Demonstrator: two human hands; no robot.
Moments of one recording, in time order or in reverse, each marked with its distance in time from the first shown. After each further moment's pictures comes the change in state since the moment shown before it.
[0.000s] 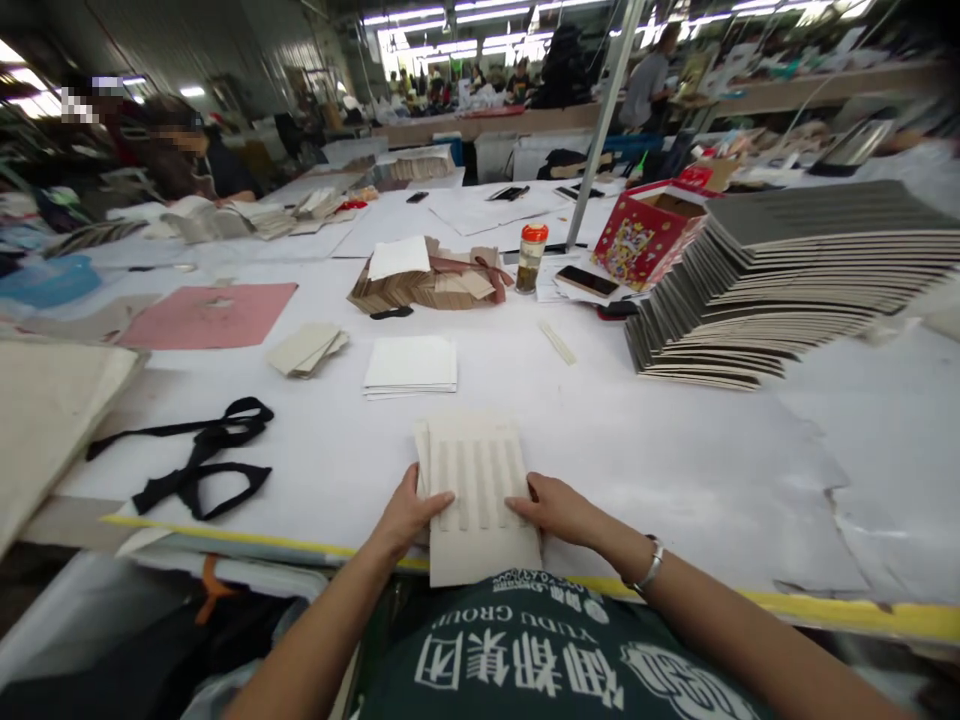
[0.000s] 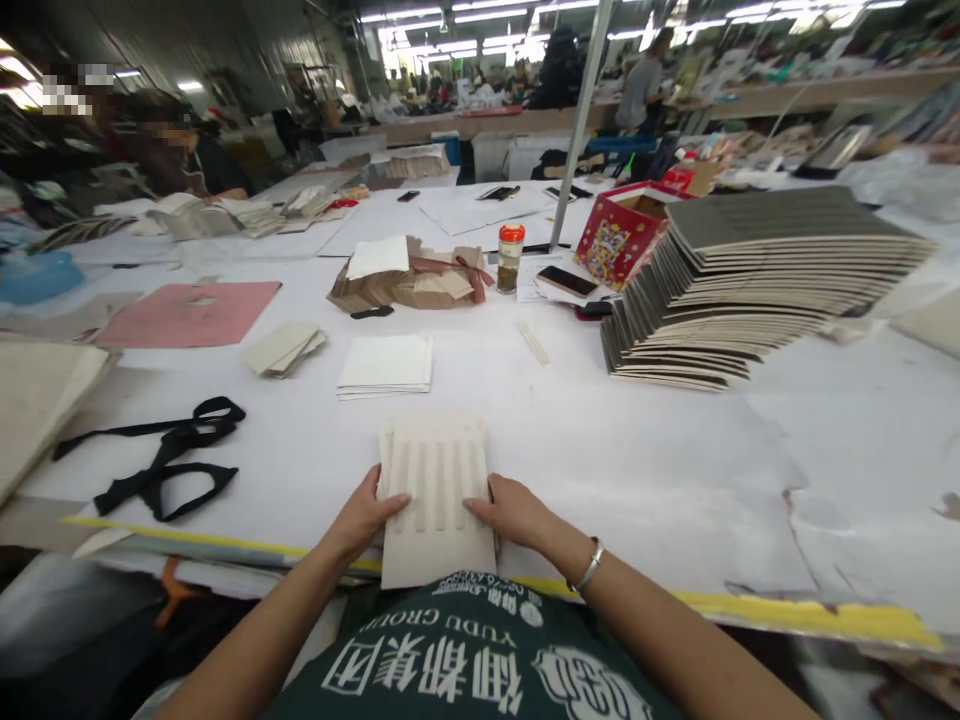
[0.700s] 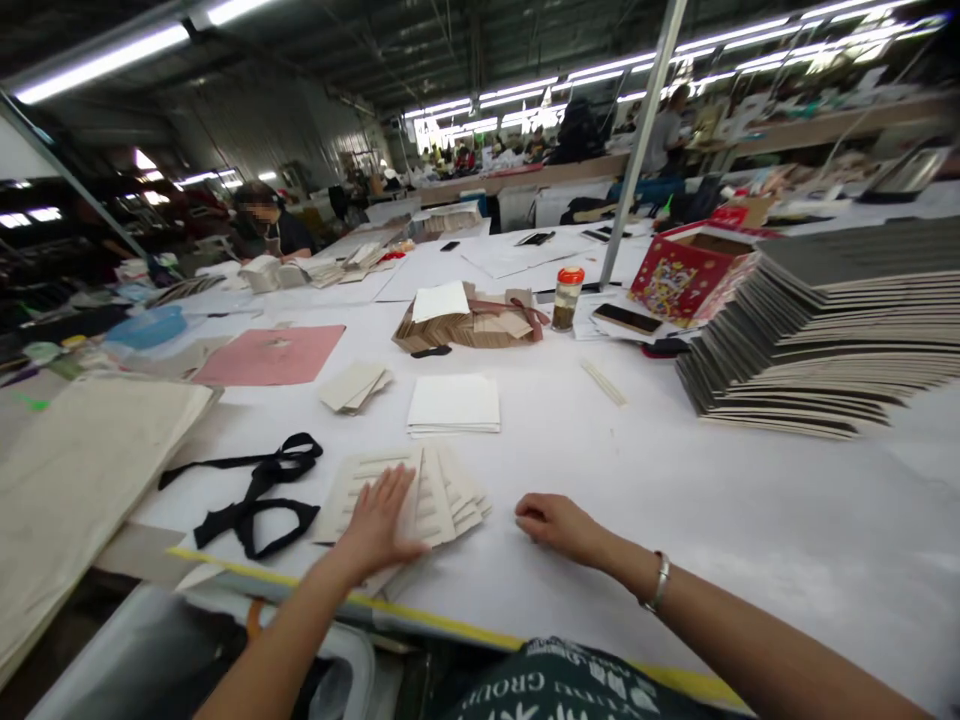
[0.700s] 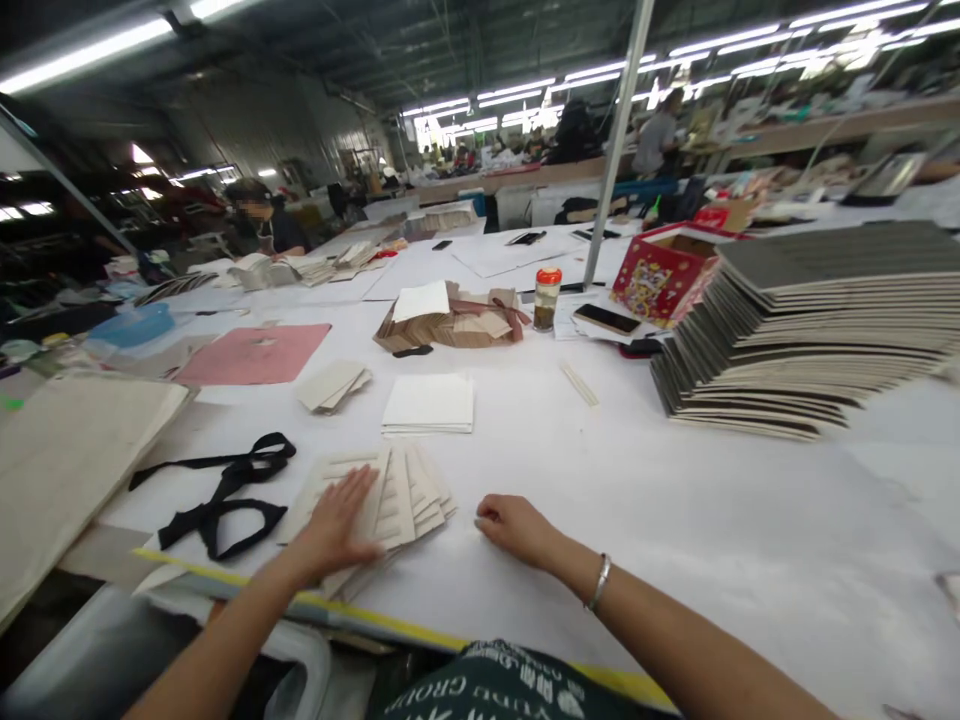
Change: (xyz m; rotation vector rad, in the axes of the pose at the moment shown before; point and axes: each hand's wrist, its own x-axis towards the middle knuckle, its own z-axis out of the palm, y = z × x) left_hand 0.012 0.043 -0.120 1.538 0.049 0.345; right_hand 0.046 -0.059 0.019 -0.096 -0.136 -0.309
